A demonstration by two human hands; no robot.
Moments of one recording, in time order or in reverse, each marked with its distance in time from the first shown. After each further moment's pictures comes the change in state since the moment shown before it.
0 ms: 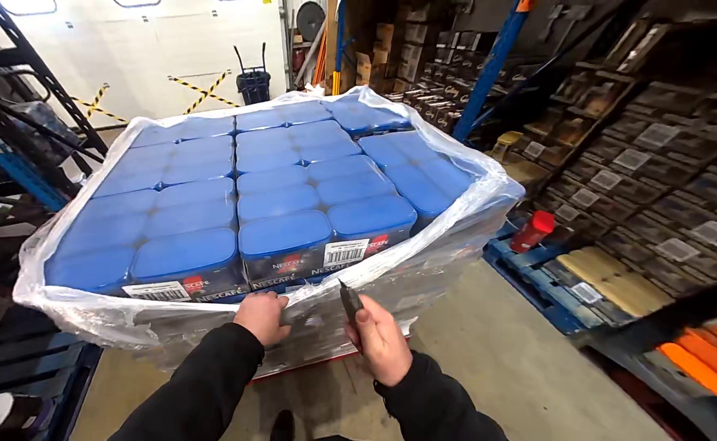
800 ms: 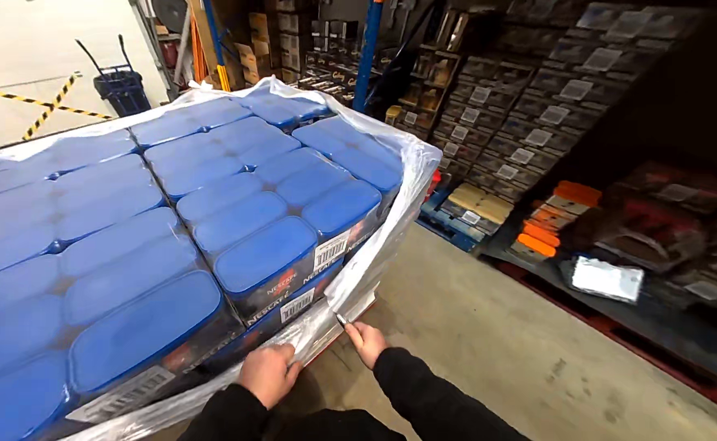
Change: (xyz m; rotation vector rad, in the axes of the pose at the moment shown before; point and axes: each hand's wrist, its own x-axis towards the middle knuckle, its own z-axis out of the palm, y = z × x) left_hand 0.016 -0.060 0.025 -0.031 -0.132 0.417; right_hand -0.016 0.137 0.067 -0.457 -0.005 0.903
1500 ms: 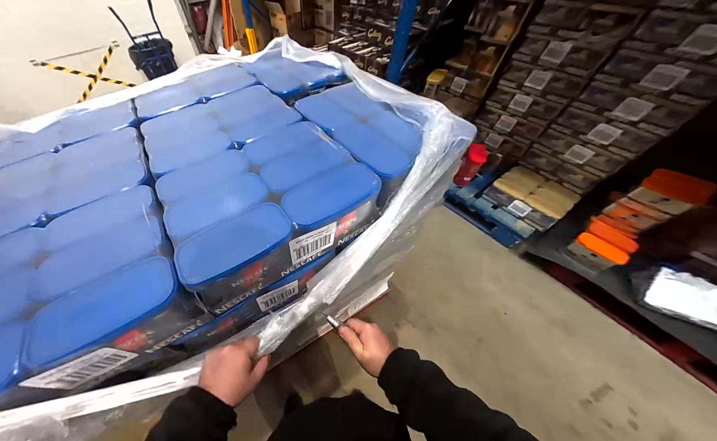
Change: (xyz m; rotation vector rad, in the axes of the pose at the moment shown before) left_hand 0.009 0.026 0.017 0.007 0.236 -0.264; right_hand 0.001 0.019 -0.068 0.002 -0.159 -0.296
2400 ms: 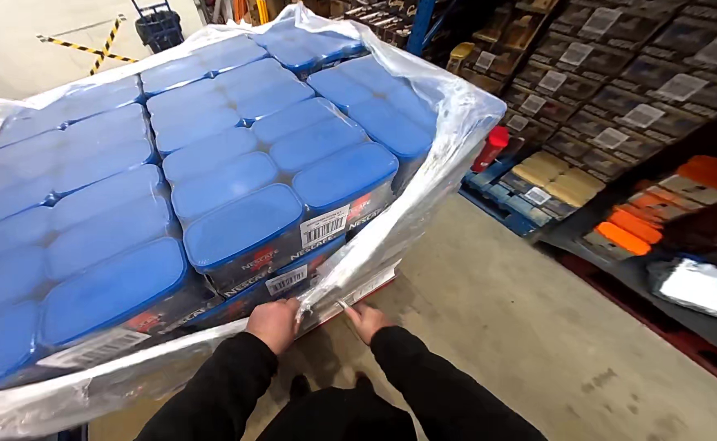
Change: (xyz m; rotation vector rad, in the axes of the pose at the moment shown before) left_hand 0.049 0.041 0.000 0.046 -0.312 0.012; right_hand 0.040 0.054 0.050 -0.105 -0.118 0.349
